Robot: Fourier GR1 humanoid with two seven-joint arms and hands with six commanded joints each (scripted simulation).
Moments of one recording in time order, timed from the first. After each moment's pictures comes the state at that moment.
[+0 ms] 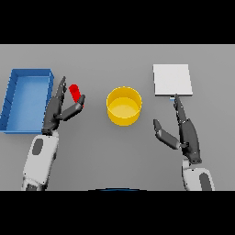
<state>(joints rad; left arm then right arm) -0.29 0.04 0.02 -1.17 -0.17 0.07 -0.12 0.10 -0.02 0.14 -1.69 0.24 -0.05 -0.12</state>
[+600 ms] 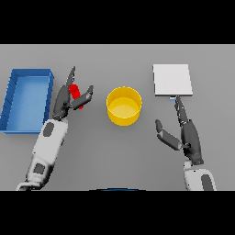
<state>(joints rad) -0.53 0.03 0.06 -0.85 -0.22 0.14 -0.24 0.11 -0.03 0.13 -1.70 0.23 -0.04 -0.12</state>
